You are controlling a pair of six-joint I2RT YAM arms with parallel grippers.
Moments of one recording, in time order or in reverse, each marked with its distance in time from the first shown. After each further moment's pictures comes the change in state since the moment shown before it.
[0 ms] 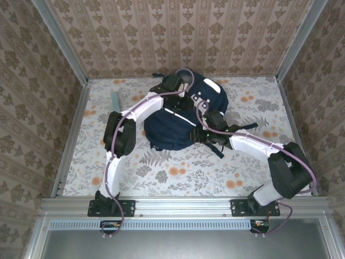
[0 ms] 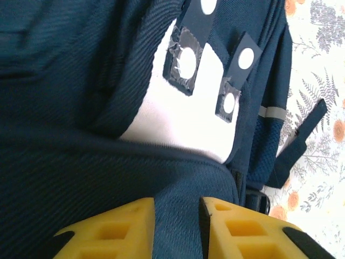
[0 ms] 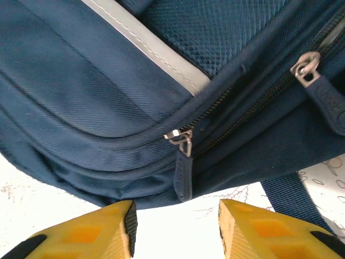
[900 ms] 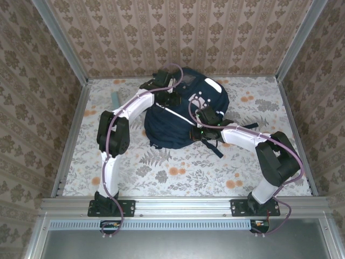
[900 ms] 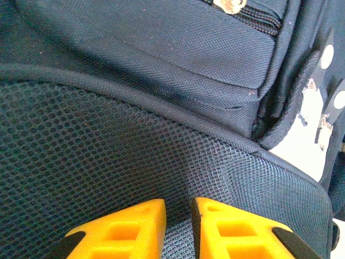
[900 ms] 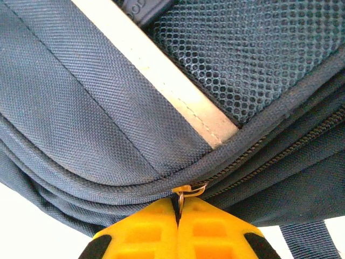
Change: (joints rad) left arm 0.079 -0.016 -0.017 -0.033 -0.165 0.019; right arm 0.025 0.133 0.117 -0.032 0.008 -0.050
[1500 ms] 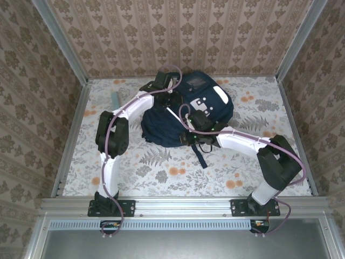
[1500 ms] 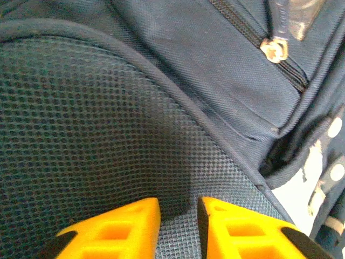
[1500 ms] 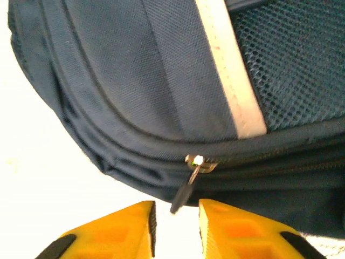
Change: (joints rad) left arm 0.000 -0.039 -0.081 0.110 0.040 -0.066; right arm 0.111 -0.049 0.008 -0.017 0.021 -0.029
